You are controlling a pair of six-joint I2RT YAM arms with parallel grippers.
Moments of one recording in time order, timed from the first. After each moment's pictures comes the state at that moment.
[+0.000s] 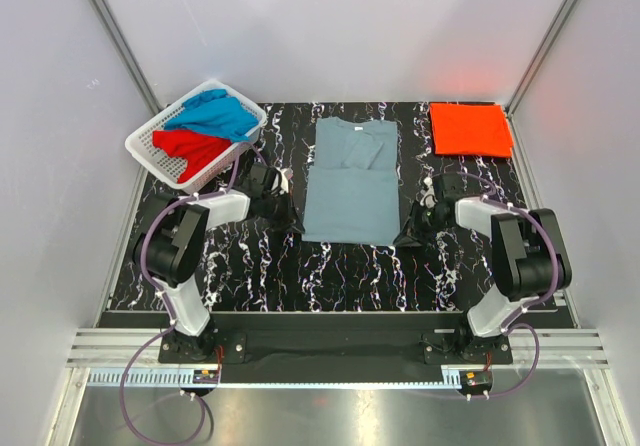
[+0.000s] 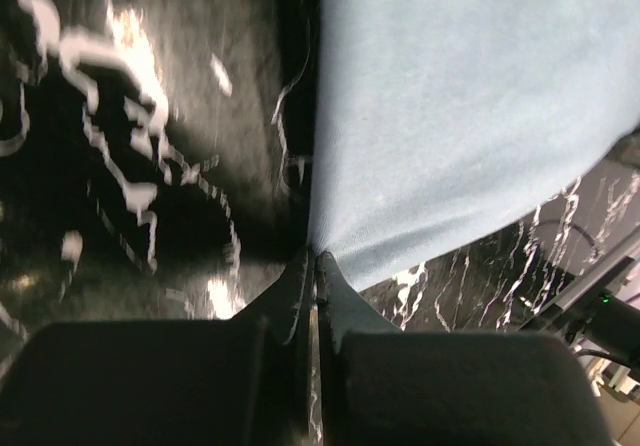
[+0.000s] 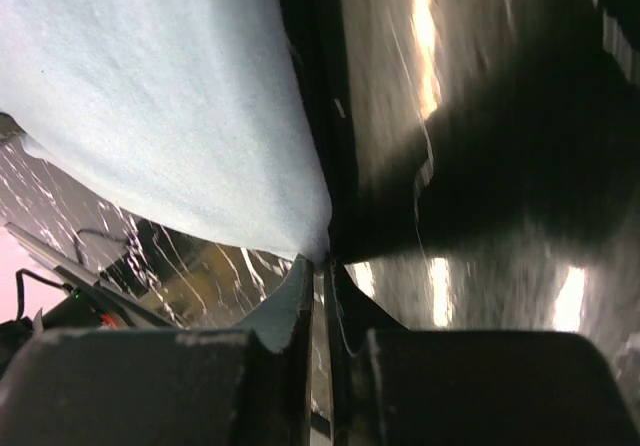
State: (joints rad) left arm -0.38 1.80 0.95 -0.18 0.46 -0.52; right arm 0.12 1.67 0.82 -0.35 -0.50 0.46
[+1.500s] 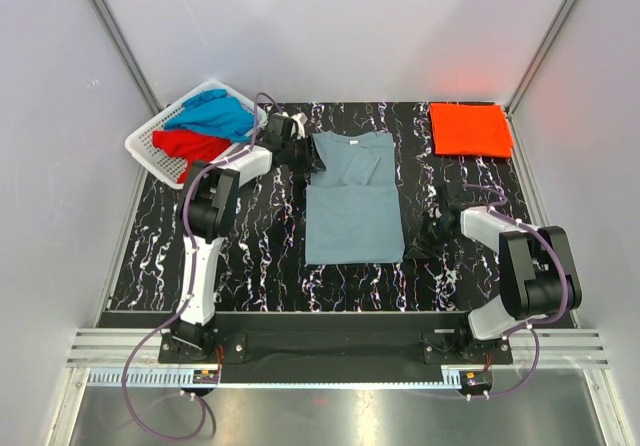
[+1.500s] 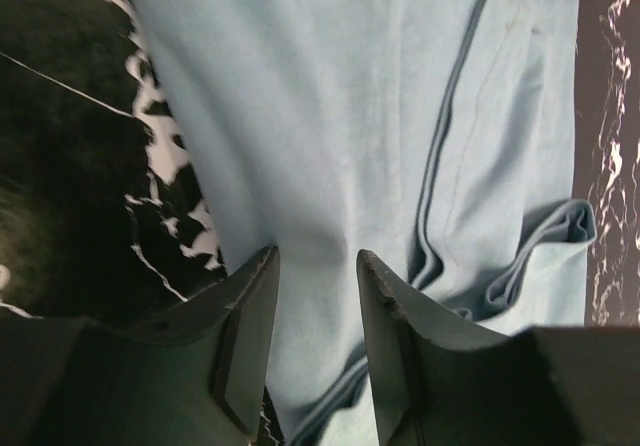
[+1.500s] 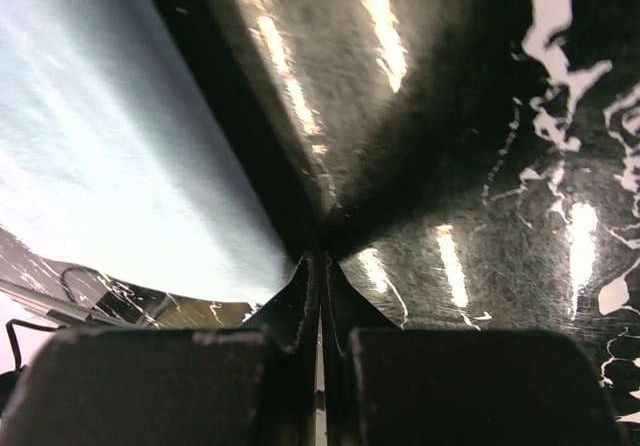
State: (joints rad) left arm -0.34 2.28 1.67 -0.17 0.41 -0.49; right arm 0.13 1.53 0.73 -0.47 -0.36 0.57
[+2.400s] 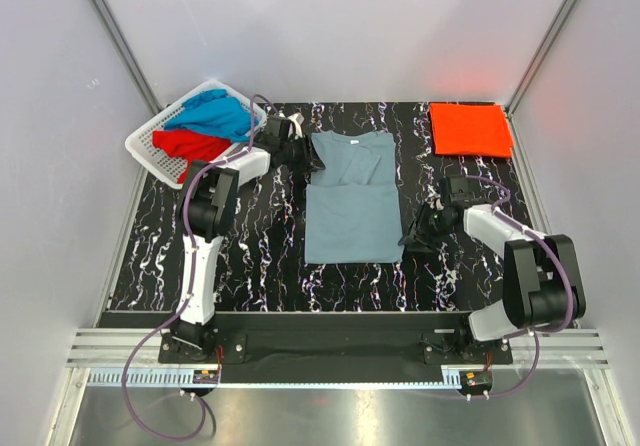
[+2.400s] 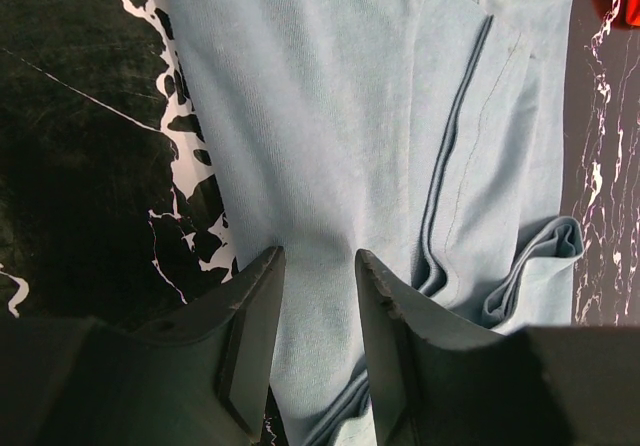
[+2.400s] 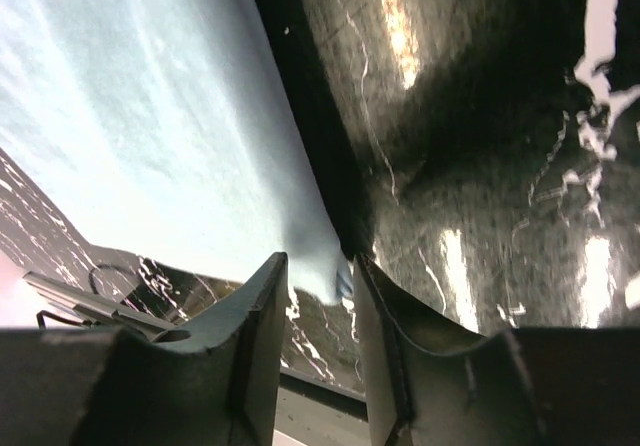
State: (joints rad) left arm -0.32 2.29 1.65 -0.11 0.43 -0.54; right arm 0.13 1.47 0.76 -0.48 -0.38 0.59
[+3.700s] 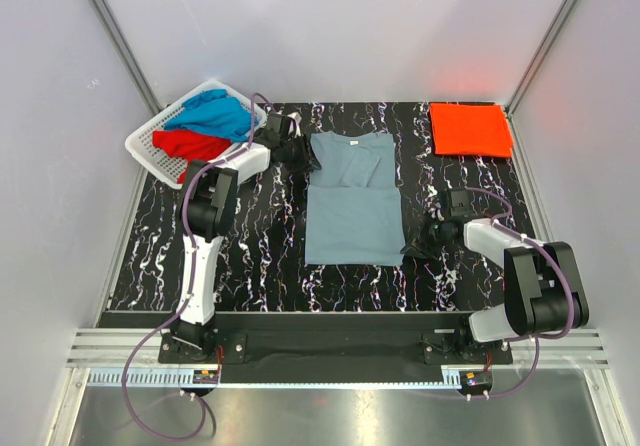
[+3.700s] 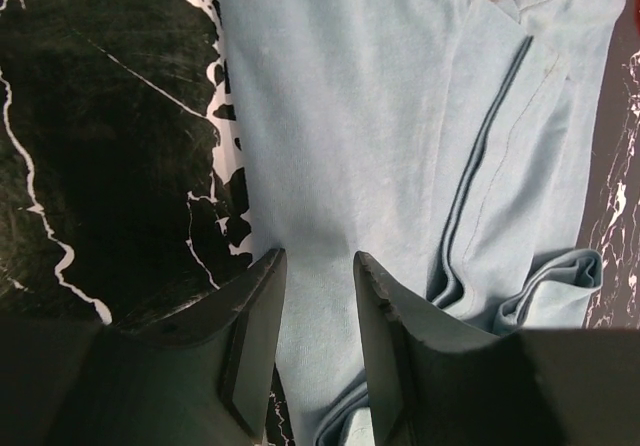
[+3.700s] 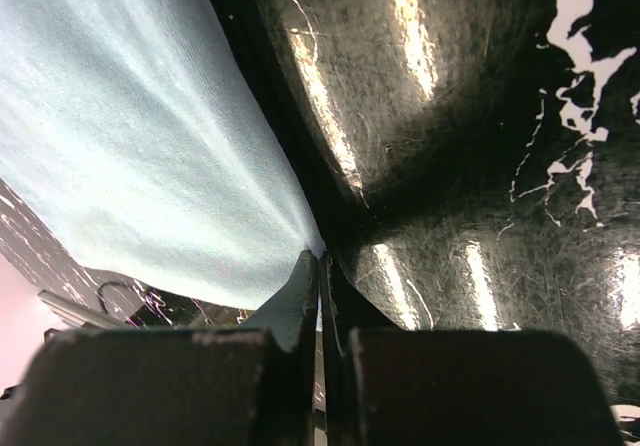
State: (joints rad) left arm -0.32 2.29 1.70 -0.23 0.36 -0.55; right arm 0.13 1.44 0.62 -0.32 -0.37 0.66
